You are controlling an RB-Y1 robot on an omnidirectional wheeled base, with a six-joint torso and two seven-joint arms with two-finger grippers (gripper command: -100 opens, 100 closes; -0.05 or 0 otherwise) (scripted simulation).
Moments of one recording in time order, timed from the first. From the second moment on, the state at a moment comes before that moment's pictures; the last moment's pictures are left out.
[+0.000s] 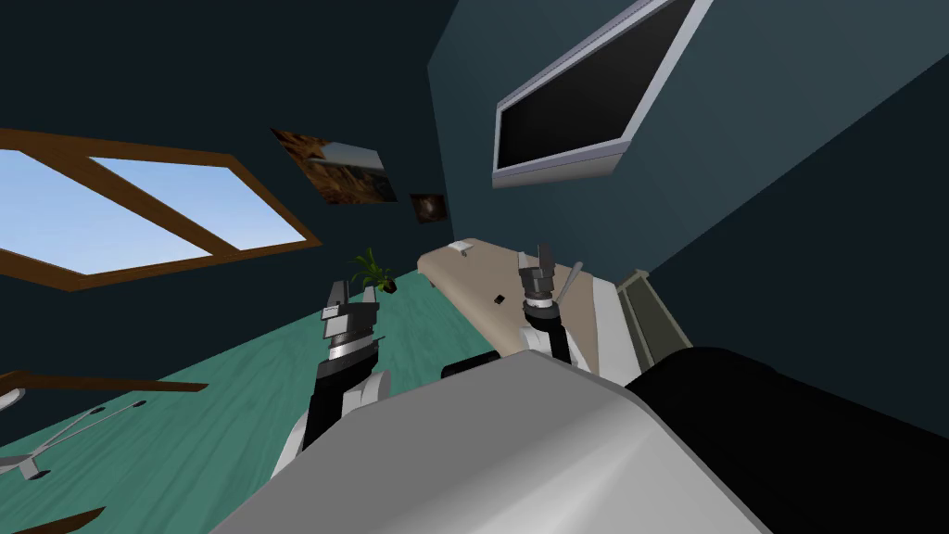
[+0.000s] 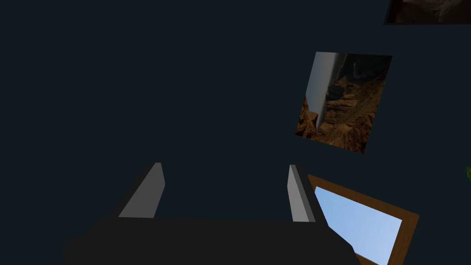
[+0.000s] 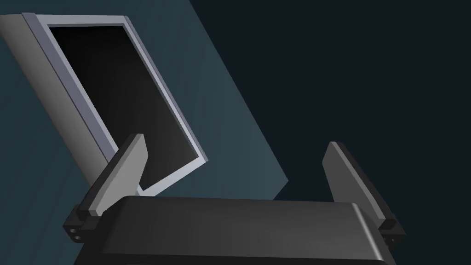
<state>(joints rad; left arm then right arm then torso) 0.53 0.00 0.01 -2.33 -0.12 -0.38 0.12 0.52 0.00 0.05 -2.37 0.10 -0.61 0.04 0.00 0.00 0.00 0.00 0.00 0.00</state>
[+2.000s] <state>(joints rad) 0.53 0.00 0.01 -2.33 -0.12 -0.38 0.12 0.78 -0.21 -0.26 -2.18 -0.30 -0.17 -0.35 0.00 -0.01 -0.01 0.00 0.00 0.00</state>
